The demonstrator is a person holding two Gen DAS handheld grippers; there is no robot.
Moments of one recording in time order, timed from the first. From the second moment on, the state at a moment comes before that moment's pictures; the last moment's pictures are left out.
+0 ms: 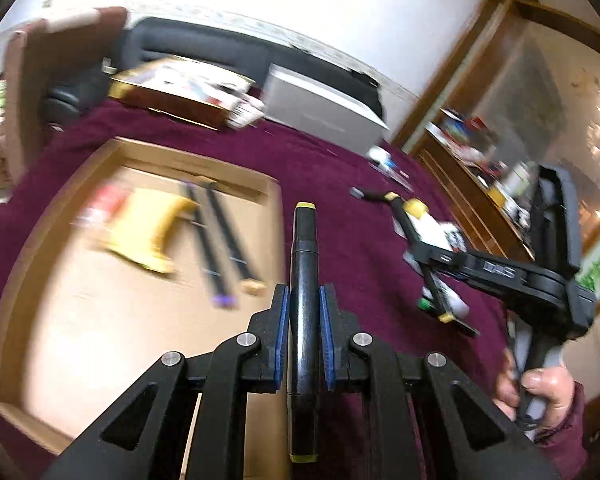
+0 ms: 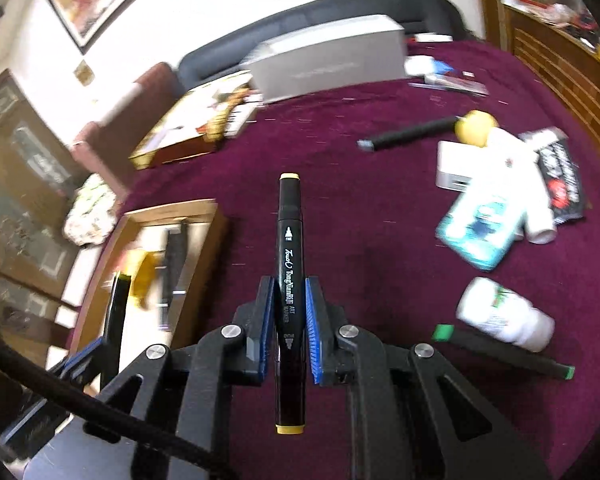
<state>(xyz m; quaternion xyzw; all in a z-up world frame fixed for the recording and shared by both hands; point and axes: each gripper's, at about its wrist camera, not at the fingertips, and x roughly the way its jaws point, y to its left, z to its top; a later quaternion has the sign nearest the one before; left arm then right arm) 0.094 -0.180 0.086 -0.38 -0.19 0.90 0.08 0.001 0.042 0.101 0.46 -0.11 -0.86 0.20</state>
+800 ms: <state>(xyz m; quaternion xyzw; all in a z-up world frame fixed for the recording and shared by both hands) 0.043 -0.276 0.020 -0.47 -0.17 0.87 -0.03 -0.032 -0.133 0.029 0.58 -0.11 -0.75 0.30</state>
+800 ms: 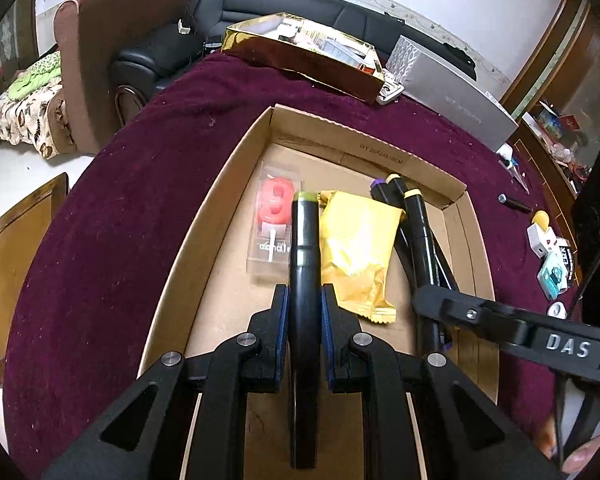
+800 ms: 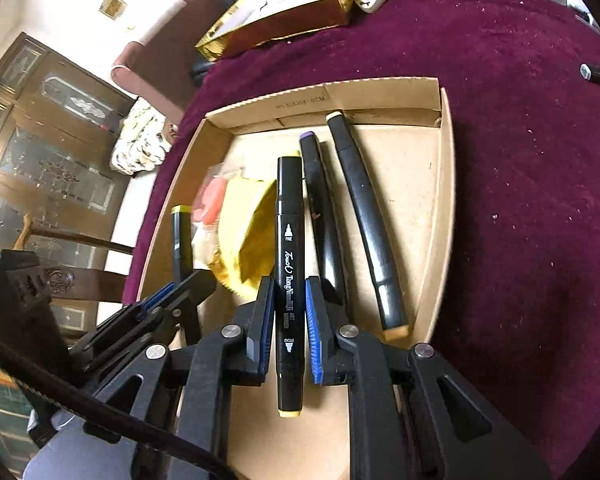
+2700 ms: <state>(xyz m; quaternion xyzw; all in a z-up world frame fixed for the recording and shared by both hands) 0.095 -0.049 0.060 -0.46 -0.11 0.87 0.15 0.014 0.225 0.026 0.51 -0.23 -0.83 0.07</state>
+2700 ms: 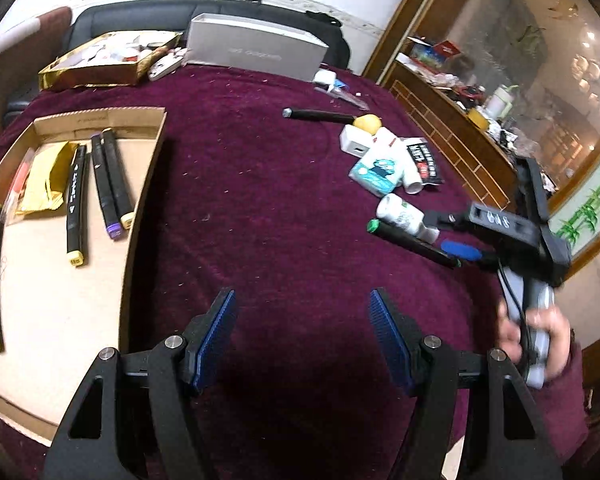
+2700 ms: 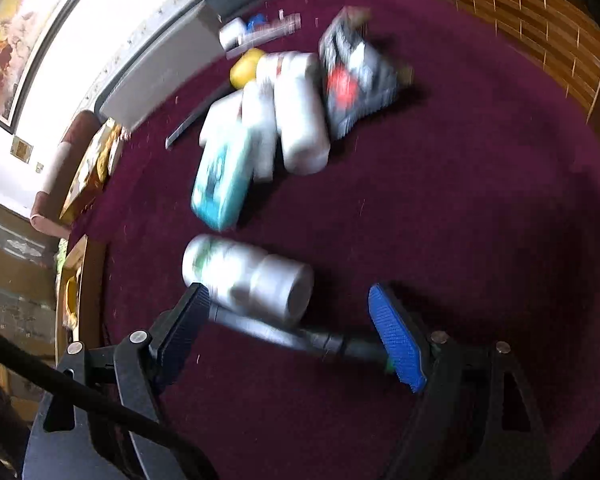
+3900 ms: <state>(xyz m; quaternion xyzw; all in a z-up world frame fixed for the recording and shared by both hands) 0.058 0.033 0.026 -0.50 0.00 0.85 0.16 0.000 0.183 0.032 0.51 0.00 -0.86 0.10</state>
